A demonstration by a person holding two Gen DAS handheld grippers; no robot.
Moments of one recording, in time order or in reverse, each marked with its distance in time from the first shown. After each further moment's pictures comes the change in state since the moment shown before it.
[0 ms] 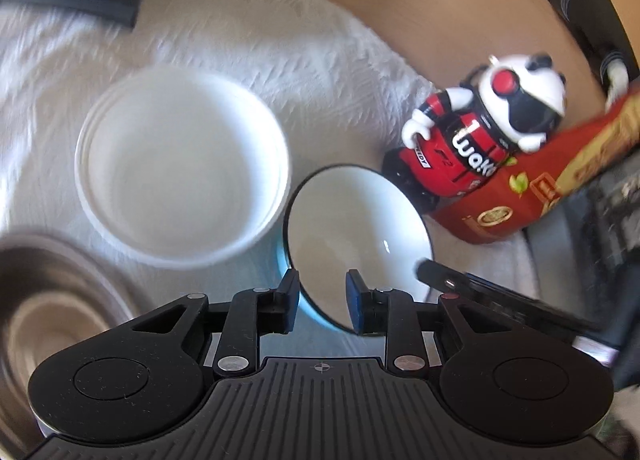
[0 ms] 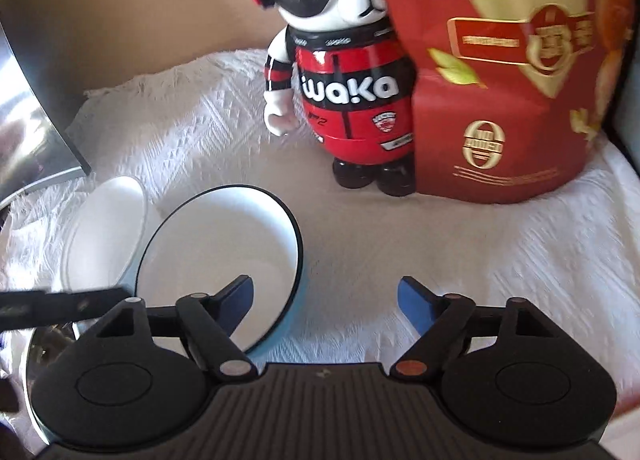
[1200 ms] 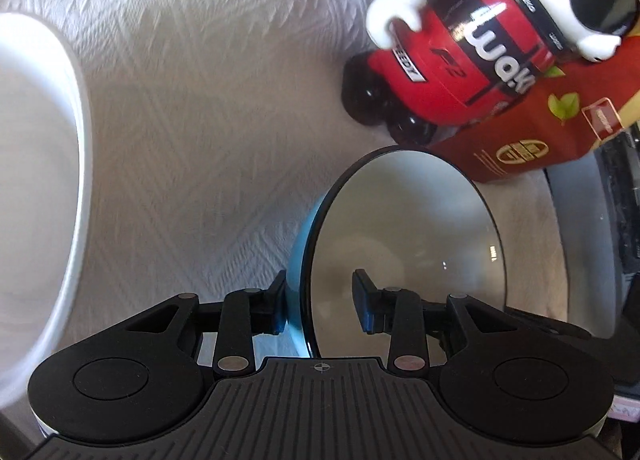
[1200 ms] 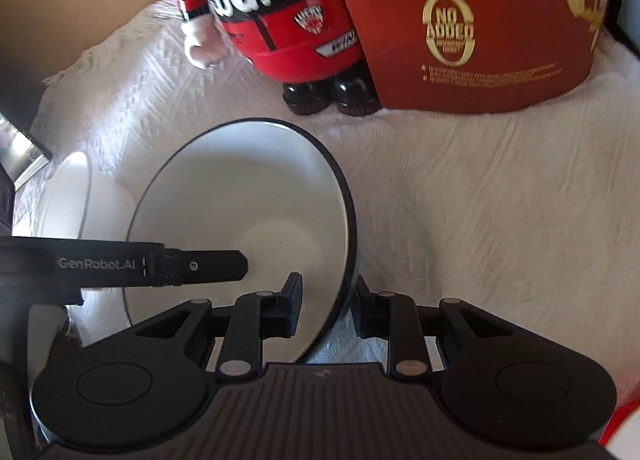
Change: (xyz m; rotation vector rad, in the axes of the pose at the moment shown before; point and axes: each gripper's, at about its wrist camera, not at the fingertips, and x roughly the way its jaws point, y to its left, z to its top) left arm 0.133 -0.045 0.026 0.174 0.262 -0.019; right arm 0.043 -0.041 -0.021 0.139 0.180 0.036
